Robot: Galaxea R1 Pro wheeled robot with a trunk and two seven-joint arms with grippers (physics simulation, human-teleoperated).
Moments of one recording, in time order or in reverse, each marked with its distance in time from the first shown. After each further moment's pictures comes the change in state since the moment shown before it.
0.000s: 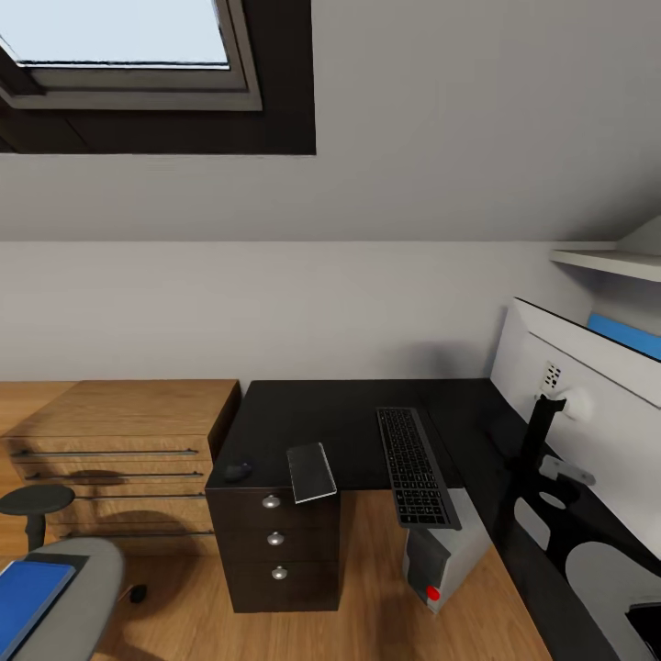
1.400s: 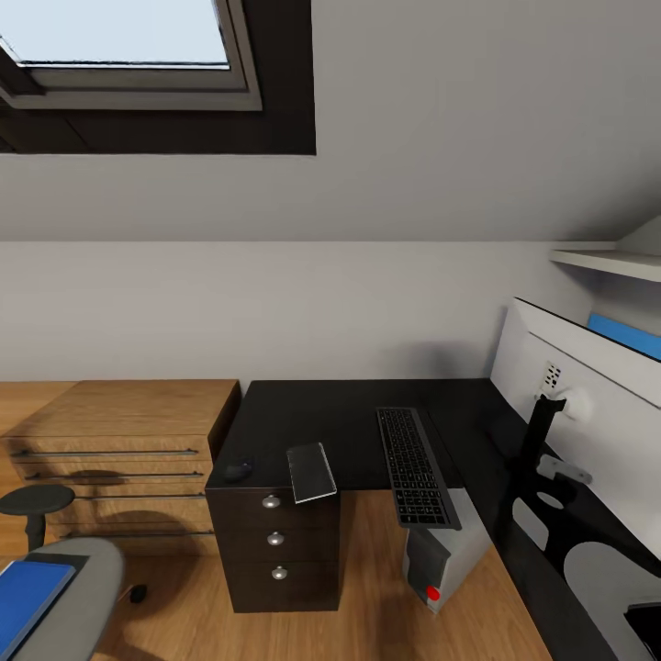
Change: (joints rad) left arm 0.000 0.000 -0.002 0.000 0.000 0.000 0.000; right arm 0.000 0.004 0.006 -0.001 0.004 -0.006 0.006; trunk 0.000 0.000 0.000
